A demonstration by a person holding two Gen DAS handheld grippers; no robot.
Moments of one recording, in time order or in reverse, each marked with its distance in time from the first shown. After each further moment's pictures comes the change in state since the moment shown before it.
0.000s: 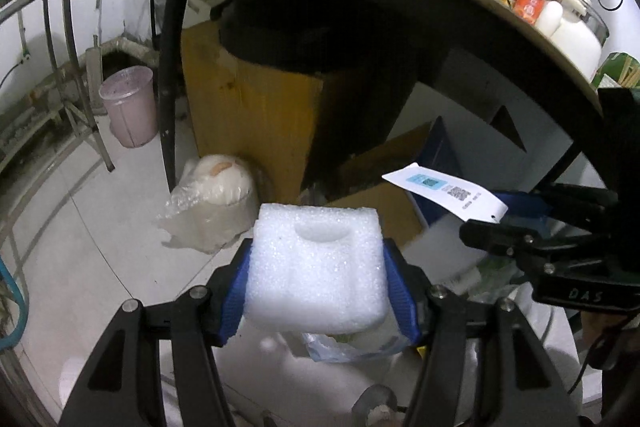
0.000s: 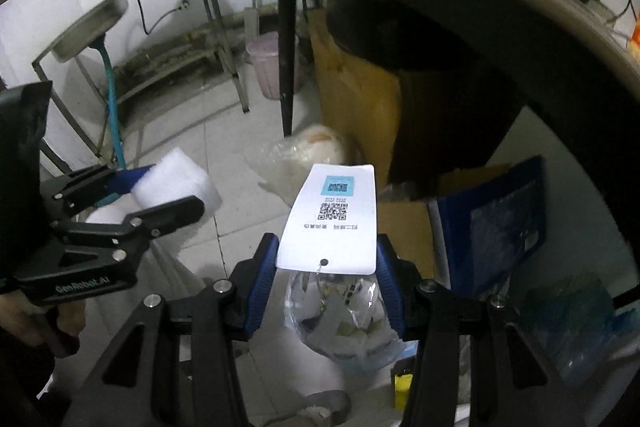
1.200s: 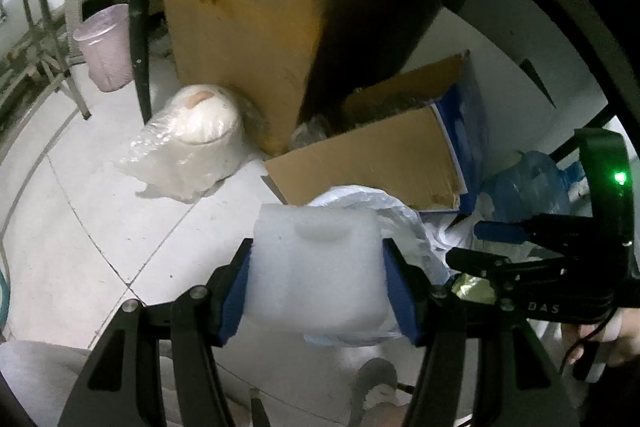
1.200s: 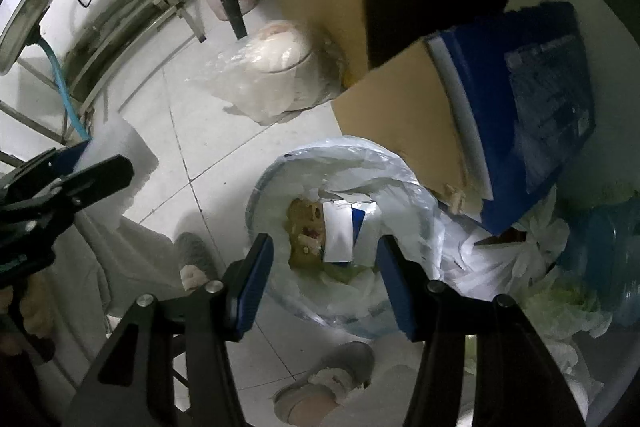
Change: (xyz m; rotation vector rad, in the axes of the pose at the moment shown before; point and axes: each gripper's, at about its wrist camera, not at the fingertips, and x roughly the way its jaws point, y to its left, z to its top) left arm 0.107 0.001 -0.029 -0.023 0.212 -0.020; right arm 0.143 -0.057 -0.059 0.186 0.281 0.011
